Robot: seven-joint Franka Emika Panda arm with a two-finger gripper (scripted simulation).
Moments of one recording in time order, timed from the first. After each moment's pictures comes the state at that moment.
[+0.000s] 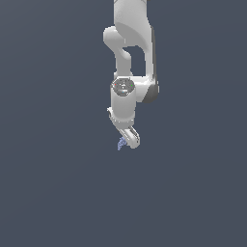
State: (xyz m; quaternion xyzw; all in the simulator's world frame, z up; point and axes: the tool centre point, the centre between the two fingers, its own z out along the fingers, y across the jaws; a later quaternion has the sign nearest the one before) arm -0.028 0.000 0.092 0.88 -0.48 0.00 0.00
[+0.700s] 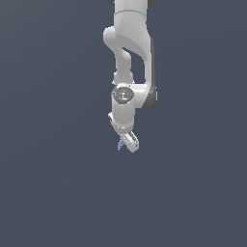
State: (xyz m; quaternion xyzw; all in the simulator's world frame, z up) arm -0.029 0.000 0.058 0.87 -0.49 0.00 0.00
